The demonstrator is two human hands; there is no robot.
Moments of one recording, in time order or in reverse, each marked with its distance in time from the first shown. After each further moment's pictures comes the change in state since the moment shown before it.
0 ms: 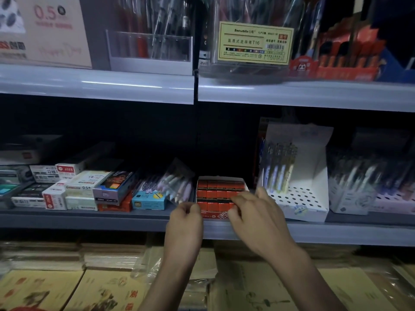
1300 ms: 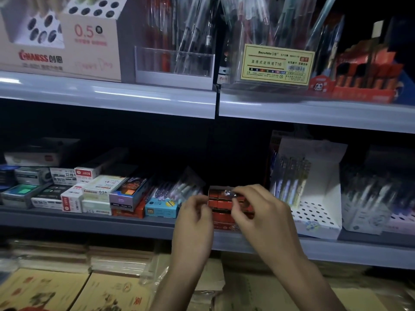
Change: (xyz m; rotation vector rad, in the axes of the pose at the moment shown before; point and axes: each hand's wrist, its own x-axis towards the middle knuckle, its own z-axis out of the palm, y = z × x) left_hand 0.004 0.018 -0.014 0.091 0.042 0.191; right_hand 0.004 -0.027 -0.024 0.333 0.421 -0.195
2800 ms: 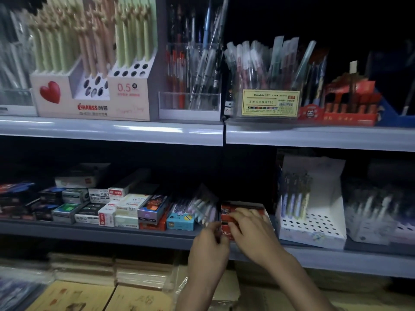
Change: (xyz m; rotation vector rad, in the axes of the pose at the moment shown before) left_hand -0.013 -0.012 -0.006 0.404 -0.037 0.096; right_hand 0.006 0.005 0.039 -0.166 -0.485 0.130
